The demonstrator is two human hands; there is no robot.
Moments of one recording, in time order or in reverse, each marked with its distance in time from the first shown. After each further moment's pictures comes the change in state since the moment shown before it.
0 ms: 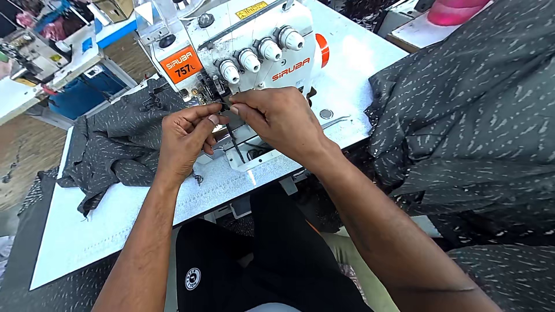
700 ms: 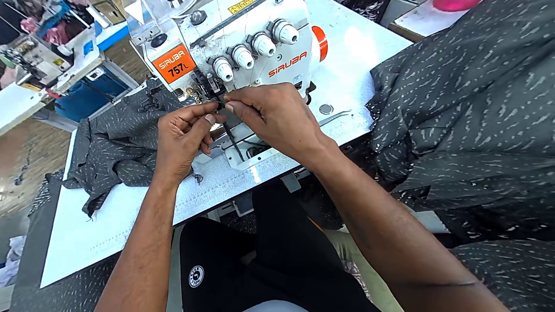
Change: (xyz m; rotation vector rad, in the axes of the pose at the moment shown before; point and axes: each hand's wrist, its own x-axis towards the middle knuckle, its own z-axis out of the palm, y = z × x) left_hand -0.005 0.005 0.003 0.038 0.002 -0.027; right_hand -0.001 0.000 0.000 0.058 0.001 0.011
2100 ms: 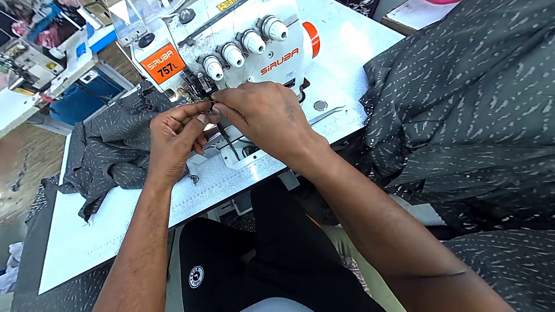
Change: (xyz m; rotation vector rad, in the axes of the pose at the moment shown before) left_hand -0.001 0.002 0.001 -0.013 -0.013 -0.009; right_hand 0.003 -0.013 0.001 -0.244 -0.036 -0.009
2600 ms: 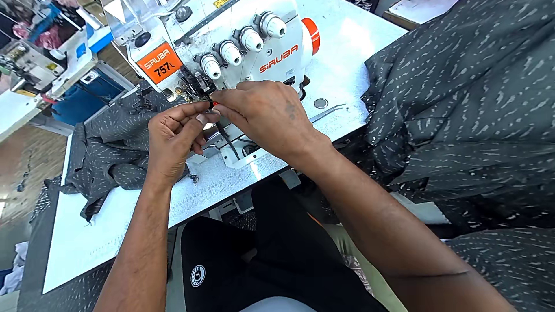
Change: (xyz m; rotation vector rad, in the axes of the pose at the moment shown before) left_hand 0.000 0.000 0.000 0.015 -0.007 0.000; right_hand -0.003 0.005 0.001 -0.007 0.012 -0.044
